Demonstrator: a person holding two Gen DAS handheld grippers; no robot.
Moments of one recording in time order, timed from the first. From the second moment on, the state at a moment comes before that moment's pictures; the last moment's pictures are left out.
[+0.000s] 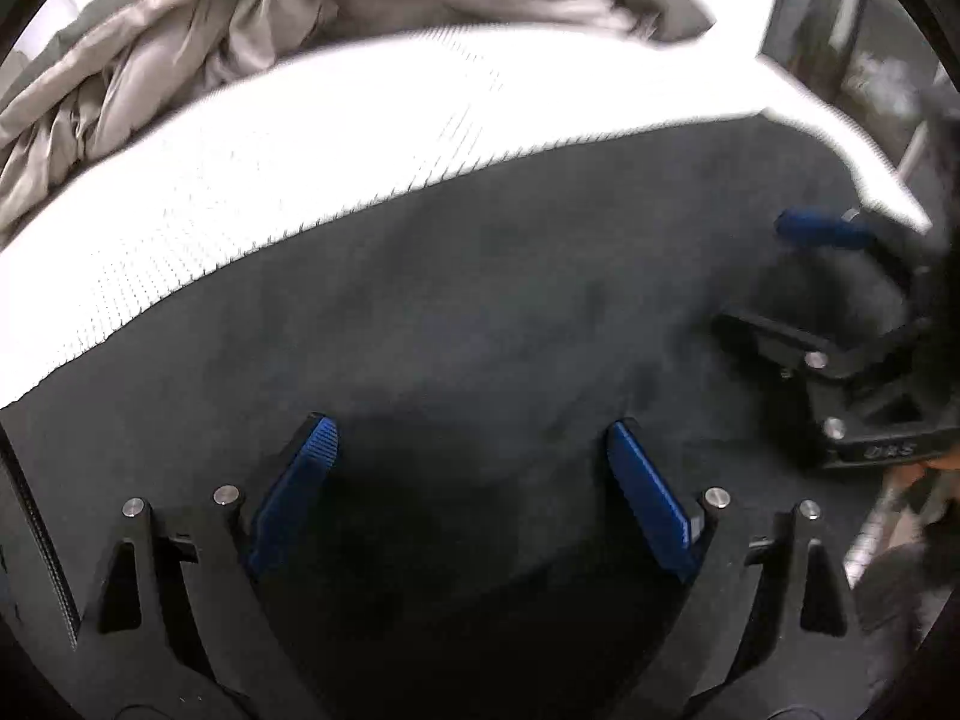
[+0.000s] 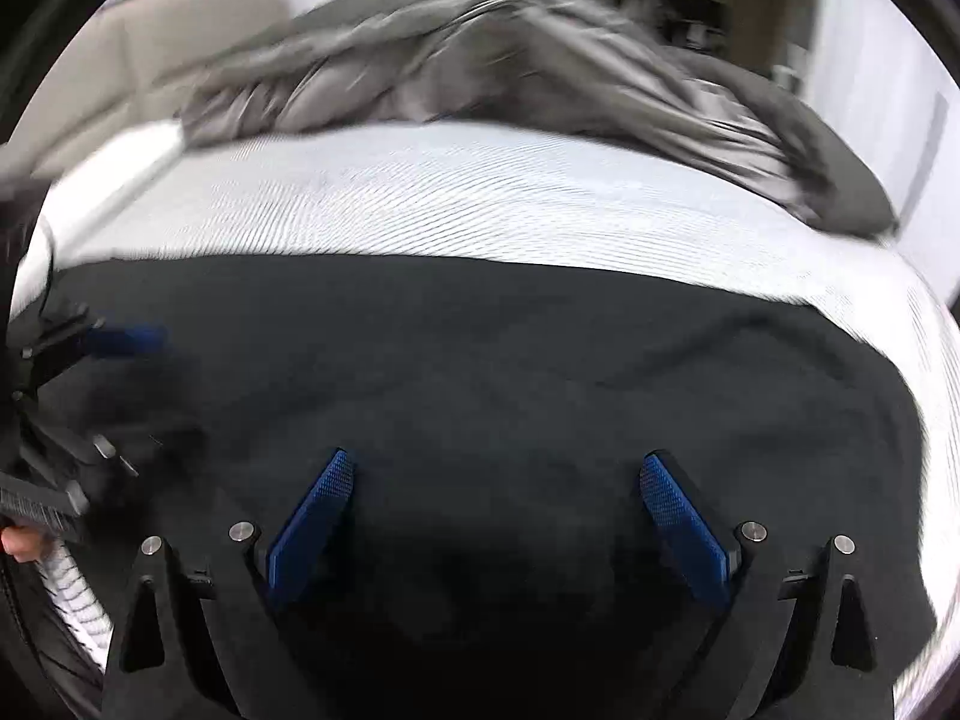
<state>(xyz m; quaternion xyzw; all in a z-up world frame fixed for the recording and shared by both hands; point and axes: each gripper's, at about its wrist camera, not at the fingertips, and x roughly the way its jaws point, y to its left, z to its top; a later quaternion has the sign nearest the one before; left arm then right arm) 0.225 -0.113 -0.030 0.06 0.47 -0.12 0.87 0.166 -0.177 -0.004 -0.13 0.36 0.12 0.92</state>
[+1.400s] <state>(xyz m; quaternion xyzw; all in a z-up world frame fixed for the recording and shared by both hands) 0.261 -0.043 0.011 -0.03 0.42 -0.04 0.91 0.214 -0.276 0.042 -0.06 0.31 -0.01 0.95</state>
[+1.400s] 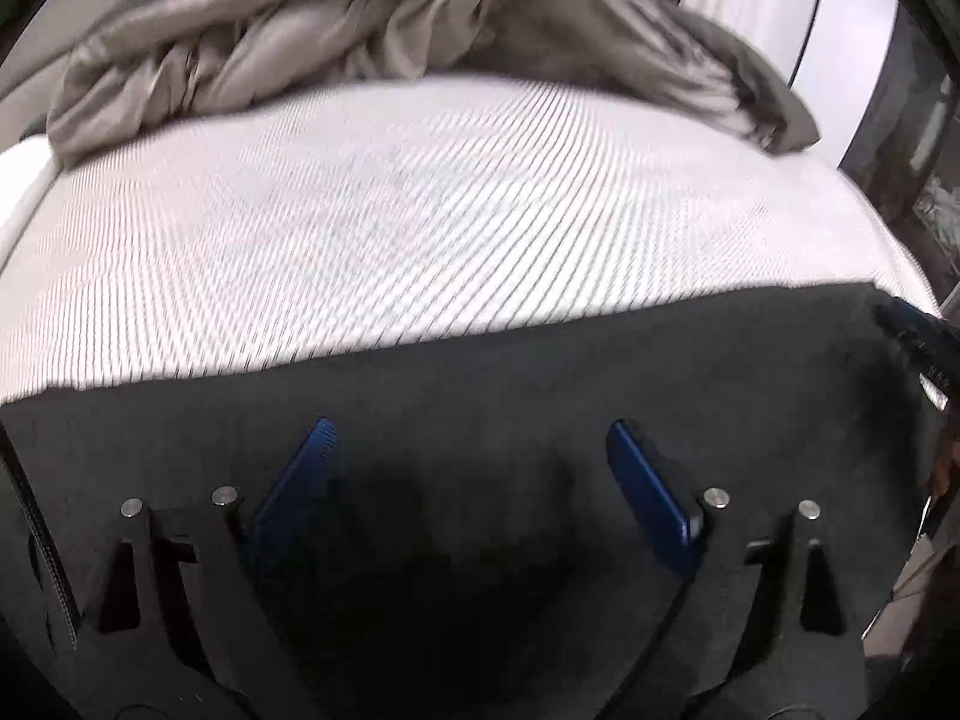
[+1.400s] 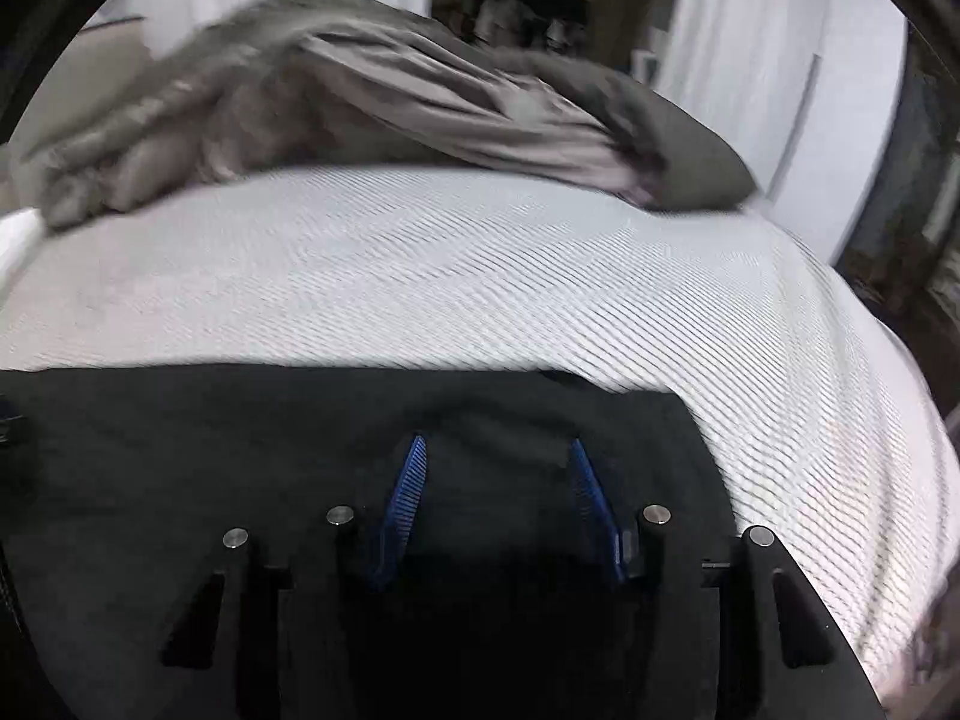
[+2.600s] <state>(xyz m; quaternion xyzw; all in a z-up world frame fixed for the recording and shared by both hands) 0.186 -0.072 -0.007 -0.02 0.45 -0.09 0.89 0.156 -0.367 0.006 -0.04 0.33 -0.05 0.94</state>
